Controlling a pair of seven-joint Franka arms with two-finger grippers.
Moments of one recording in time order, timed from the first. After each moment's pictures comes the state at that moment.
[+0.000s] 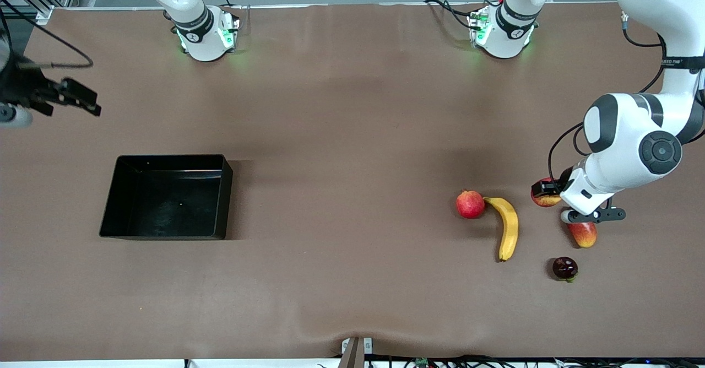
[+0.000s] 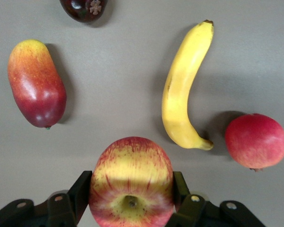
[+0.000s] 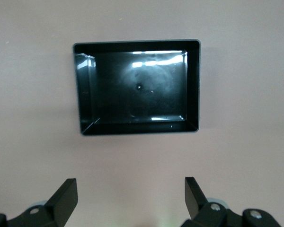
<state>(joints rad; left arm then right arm) 0.03 0.34 -0.09 -1.86 0.02 2.12 -0.10 0.00 -0.05 -0.03 -1.70 -0.01 1.60 0.01</state>
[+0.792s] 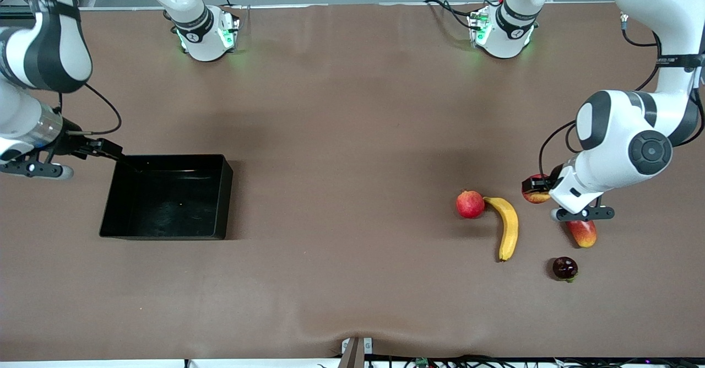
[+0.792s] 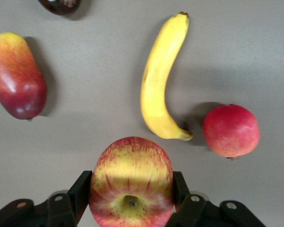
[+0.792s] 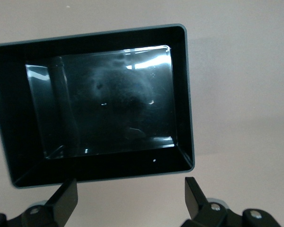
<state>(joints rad) 0.01 0.34 -0.14 -1.84 0.02 2.08 -0.17 -0.11 0.06 -0.04 -2.03 -0.01 2.04 -0.06</state>
